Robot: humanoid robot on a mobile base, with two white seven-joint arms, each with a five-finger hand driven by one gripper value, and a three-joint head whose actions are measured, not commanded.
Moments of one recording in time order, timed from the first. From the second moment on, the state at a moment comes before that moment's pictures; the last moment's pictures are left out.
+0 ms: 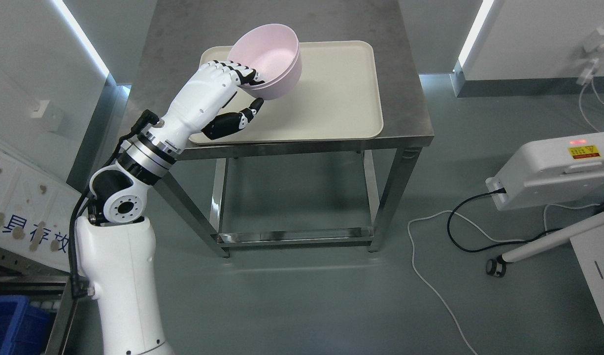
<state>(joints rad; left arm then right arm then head) -0.50 0.00 0.23 -1.60 -0.72 -0.74 -0.61 0.08 0.00 -0.09 -0.20 -0.09 0.01 0.06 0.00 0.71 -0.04</state>
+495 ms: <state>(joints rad) -0.46 0.00 0.29 -1.66 -0.70 -0.76 -0.61 0.08 0.00 -0.09 -0.20 -0.09 0.01 0.06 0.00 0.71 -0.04</state>
